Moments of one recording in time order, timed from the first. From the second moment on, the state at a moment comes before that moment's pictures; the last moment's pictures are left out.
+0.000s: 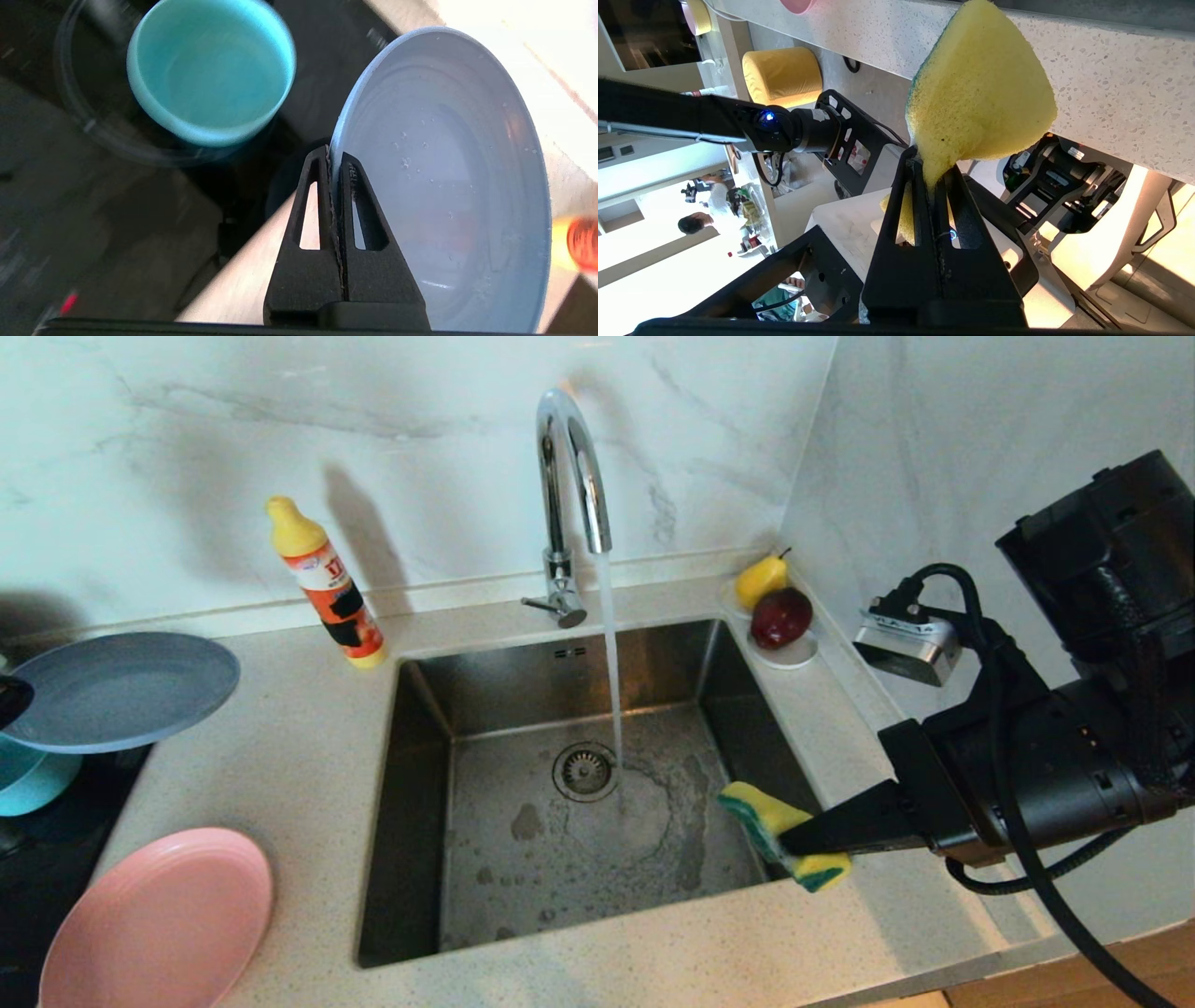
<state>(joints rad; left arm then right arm) 0.64 1.71 -1.16 -0.17 -0.02 -0.49 0.65 1.52 -1.38 0.59 0.49 0.53</state>
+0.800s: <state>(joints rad) 0.60 2.00 -1.41 -0.22 -0.08 -0.47 0.62 1.53 -1.36 0.57 0.49 0.53</state>
